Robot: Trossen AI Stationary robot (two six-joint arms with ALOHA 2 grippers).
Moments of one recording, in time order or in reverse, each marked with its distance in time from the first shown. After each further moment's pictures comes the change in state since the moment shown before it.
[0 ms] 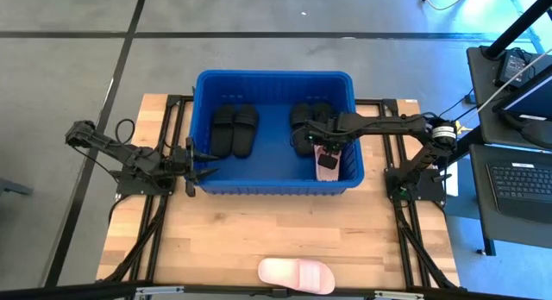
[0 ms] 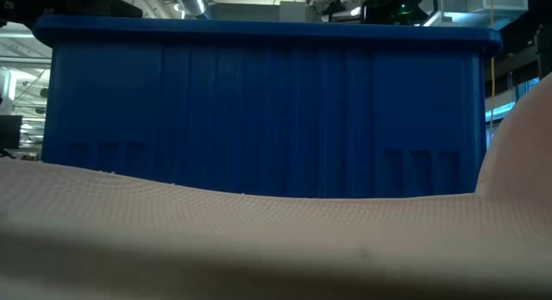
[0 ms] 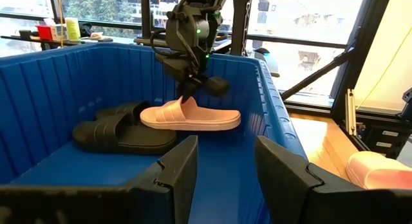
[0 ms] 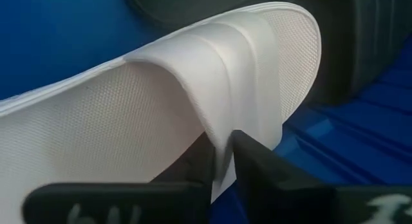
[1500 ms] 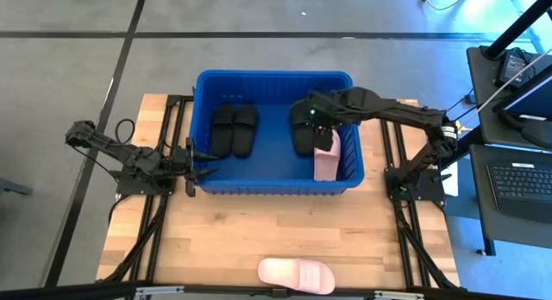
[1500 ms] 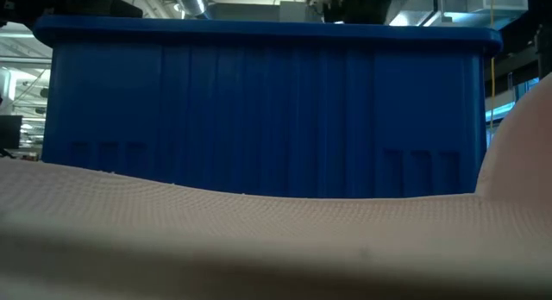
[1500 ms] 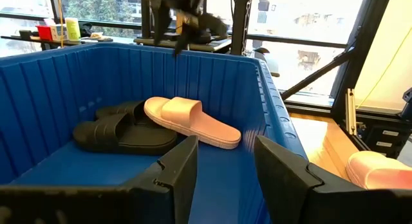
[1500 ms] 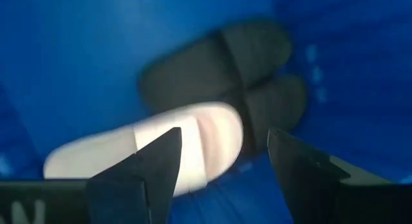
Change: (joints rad) left arm 0.000 0.000 0.000 -0.001 0.000 0.001; right arm 0.000 -0.008 0.469 -0.188 0.003 -0.112
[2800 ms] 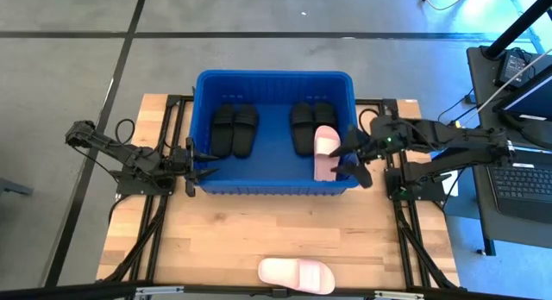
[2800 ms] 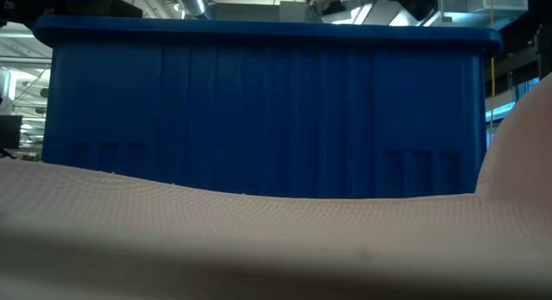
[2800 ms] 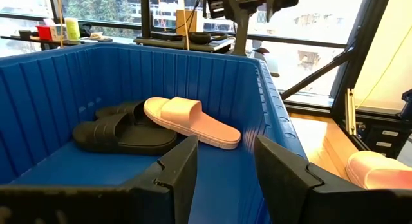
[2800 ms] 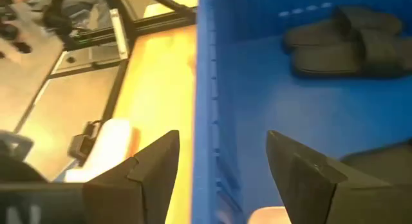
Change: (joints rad) left arm 0.000 0.000 0.000 0.000 0.000 0.000; right arm 0.259 -0.678 -0.622 0.646 -0.438 0.216
